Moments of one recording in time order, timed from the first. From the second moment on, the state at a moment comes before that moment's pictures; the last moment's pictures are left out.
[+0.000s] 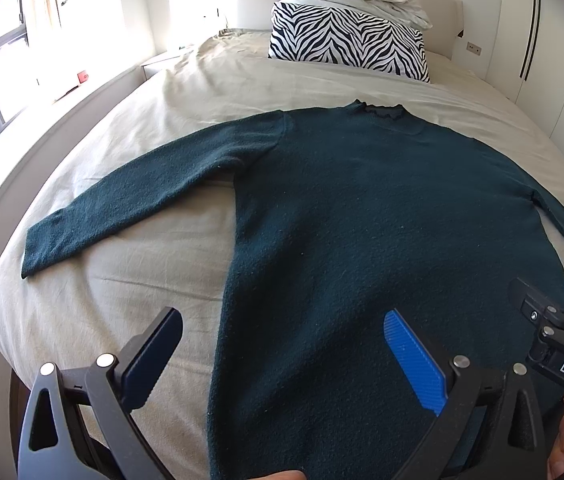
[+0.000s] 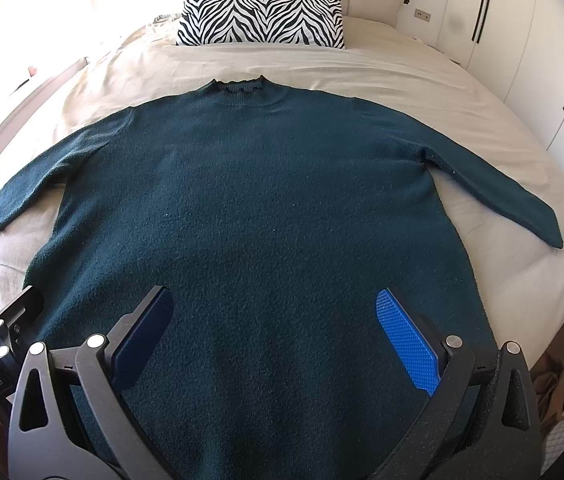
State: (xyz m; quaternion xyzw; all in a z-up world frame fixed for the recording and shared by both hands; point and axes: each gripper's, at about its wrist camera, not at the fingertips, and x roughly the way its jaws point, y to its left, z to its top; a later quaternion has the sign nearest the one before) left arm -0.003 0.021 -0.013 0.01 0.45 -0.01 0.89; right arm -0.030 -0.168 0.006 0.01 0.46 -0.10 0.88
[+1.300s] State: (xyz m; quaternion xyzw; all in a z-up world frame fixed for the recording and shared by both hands) left arm 0.037 0.022 -0.014 -0.06 0.45 -0.06 0.89; right arm -0.072 -0.438 0.022 0.36 0.28 -0.19 0.87
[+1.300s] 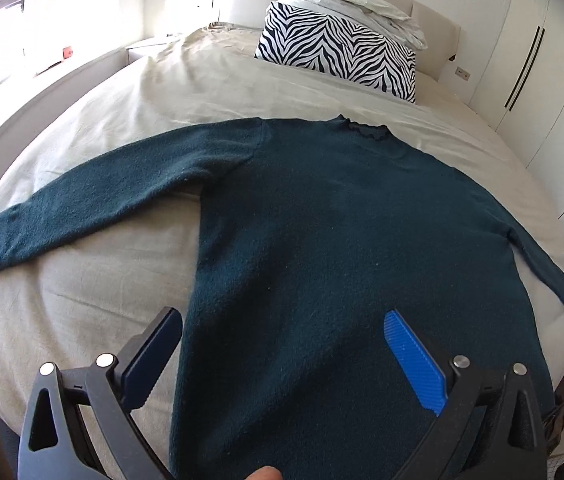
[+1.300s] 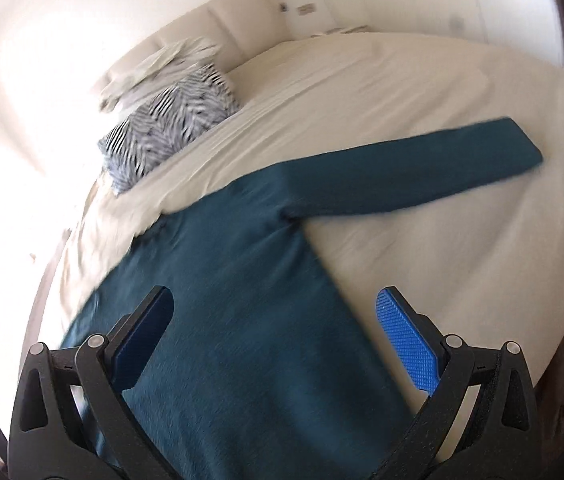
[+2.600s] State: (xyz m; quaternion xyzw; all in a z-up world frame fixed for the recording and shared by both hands) left arm 0.152 0.044 -0.046 -0.30 0.47 -0.20 0.81; right arm 0.236 -0.282 0.015 0.15 0.37 0.04 0.92
